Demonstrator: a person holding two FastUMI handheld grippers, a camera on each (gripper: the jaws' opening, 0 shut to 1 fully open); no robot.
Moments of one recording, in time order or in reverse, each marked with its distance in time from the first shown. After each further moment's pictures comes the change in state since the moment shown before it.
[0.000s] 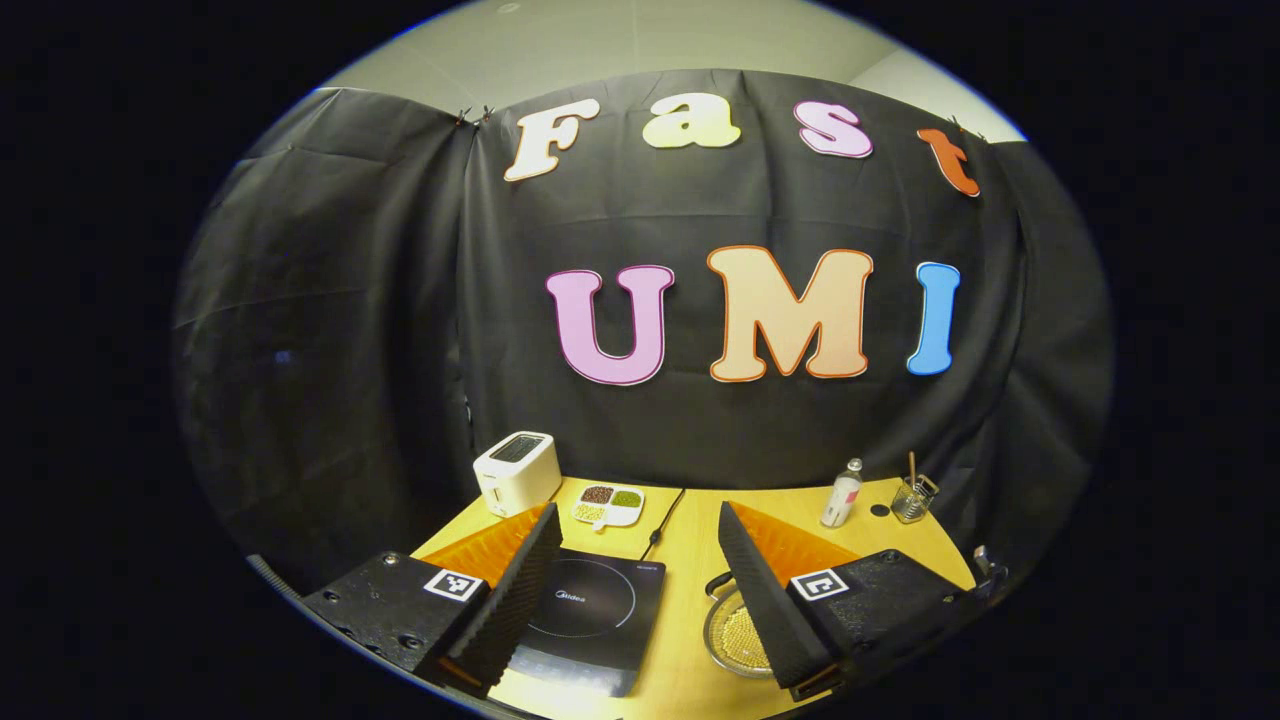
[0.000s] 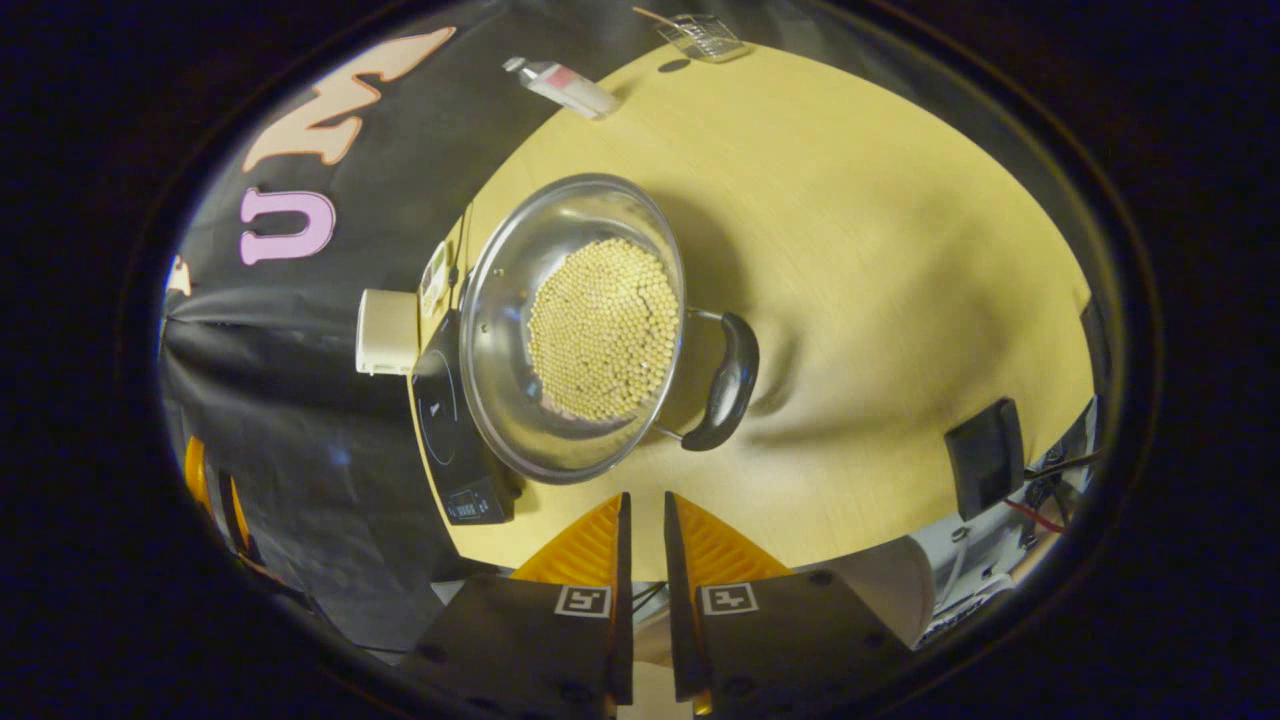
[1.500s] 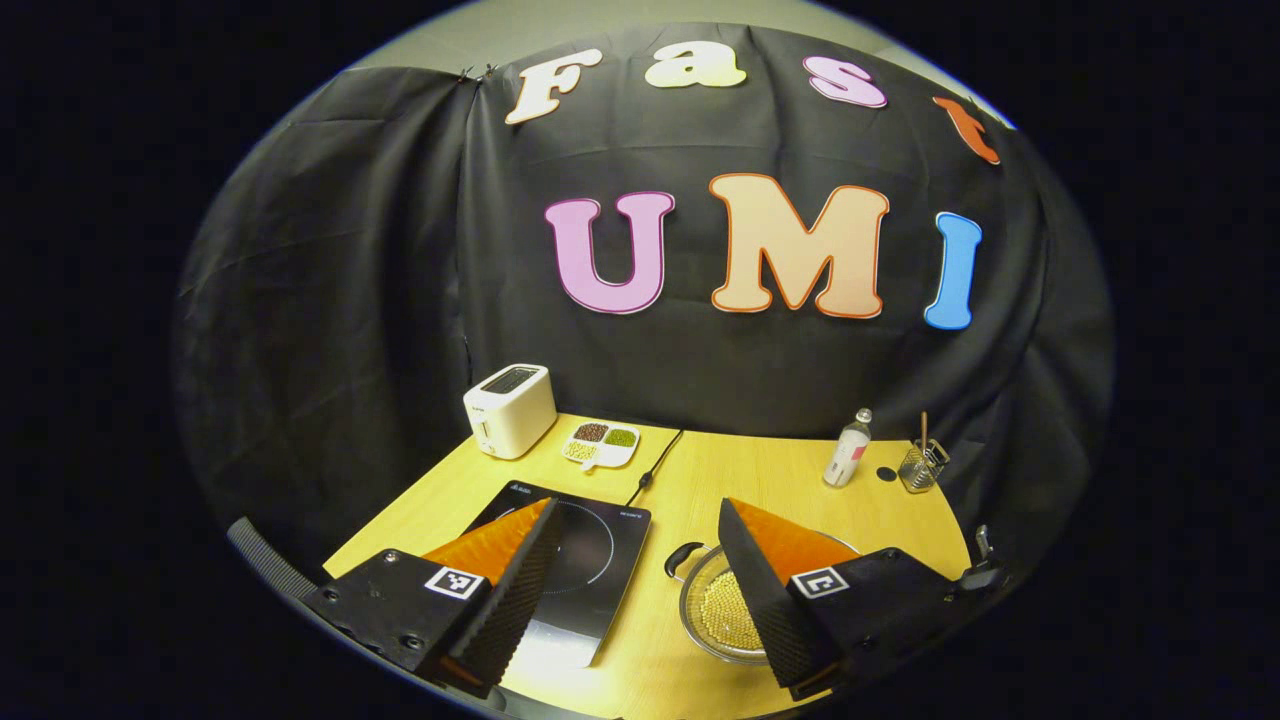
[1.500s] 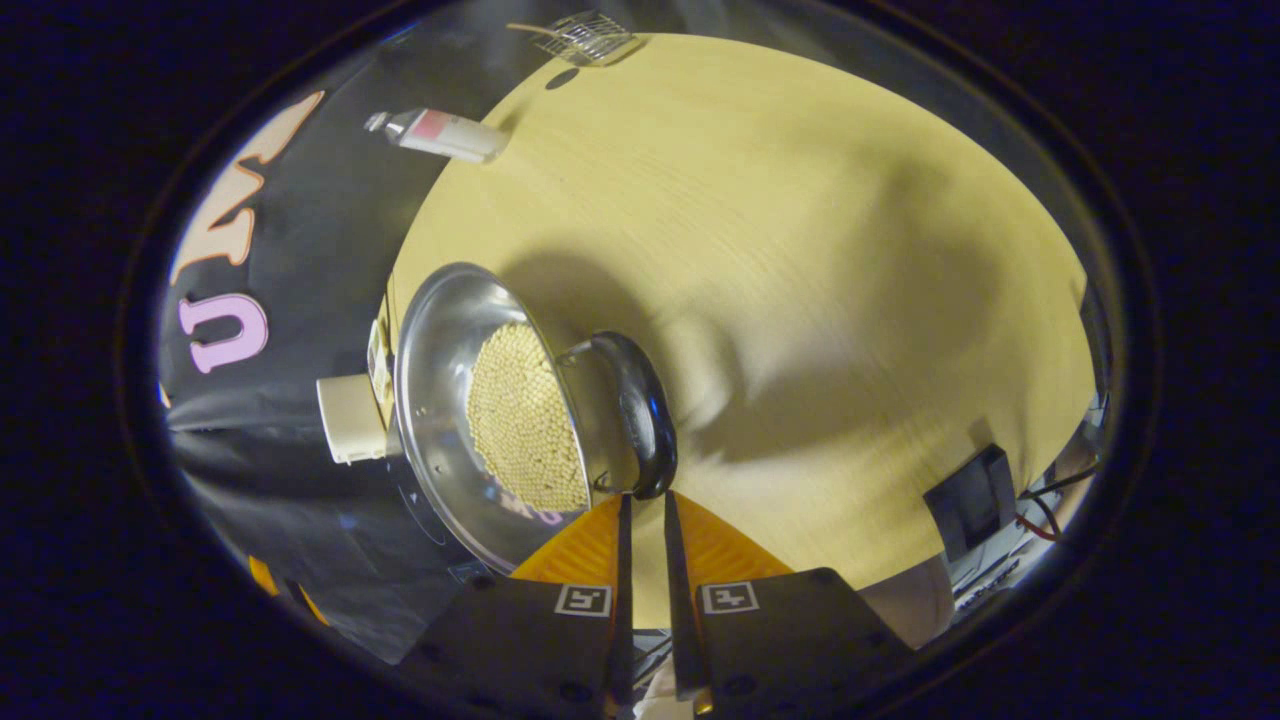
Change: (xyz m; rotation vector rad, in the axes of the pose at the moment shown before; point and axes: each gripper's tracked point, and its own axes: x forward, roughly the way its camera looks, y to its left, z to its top) left arm 0.012 -0.025 -0.070 -0.042 0.175 0.040; right arm 0.025 -0.033 0.071 0.226 -0.047 -0.076
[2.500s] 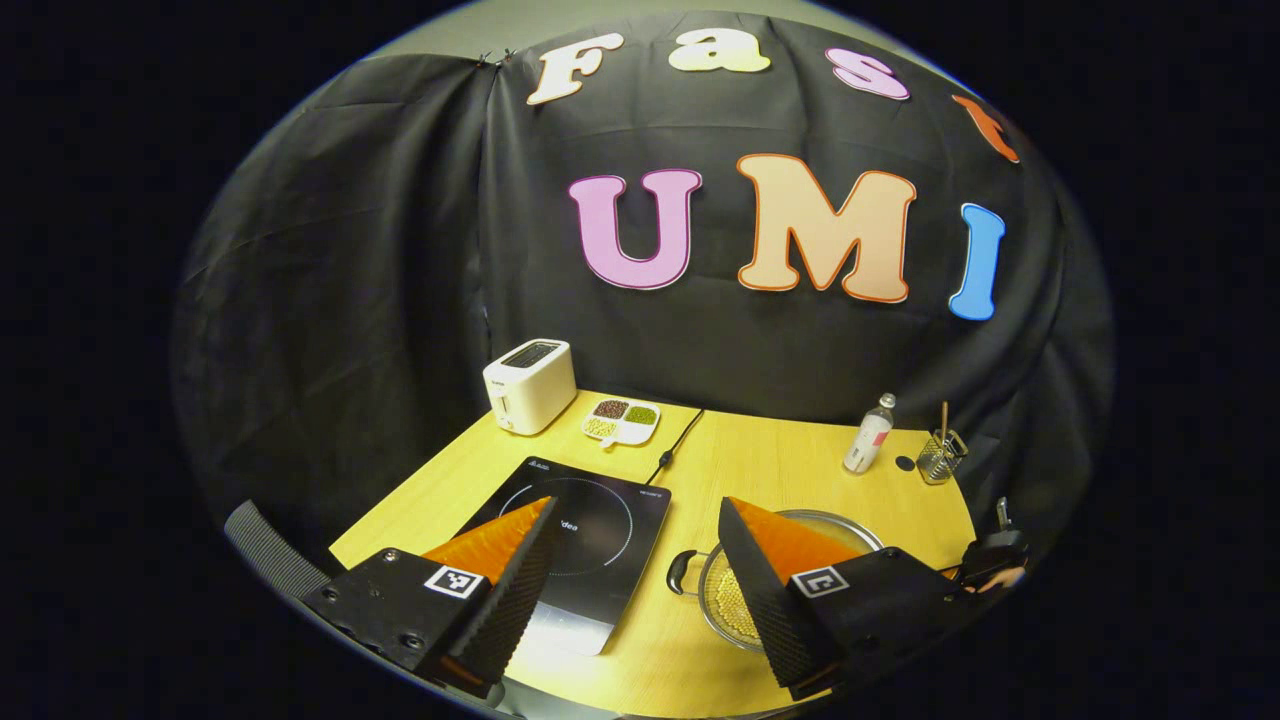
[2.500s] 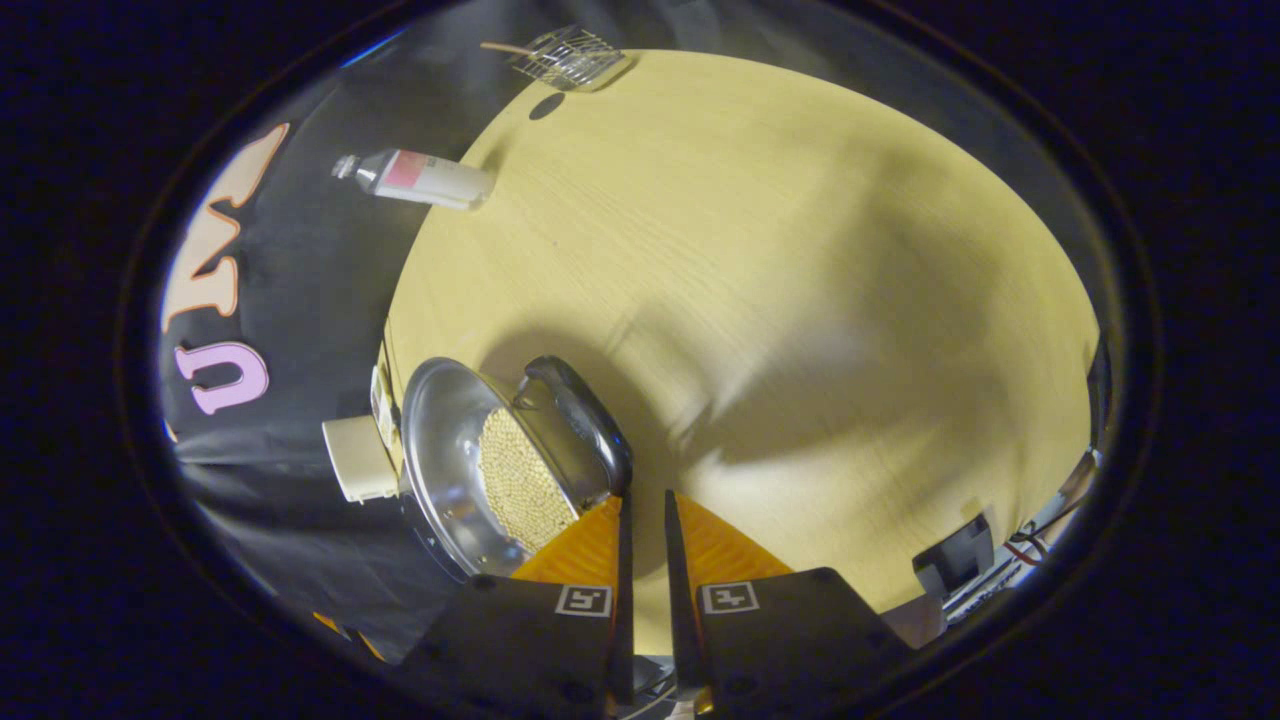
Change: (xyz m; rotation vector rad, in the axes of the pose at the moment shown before) left arm 0.001 0.025 -0.022 -0.023 0.052 0.063; right arm 0.010 0.012 0.065 0.039 -0.044 0.011
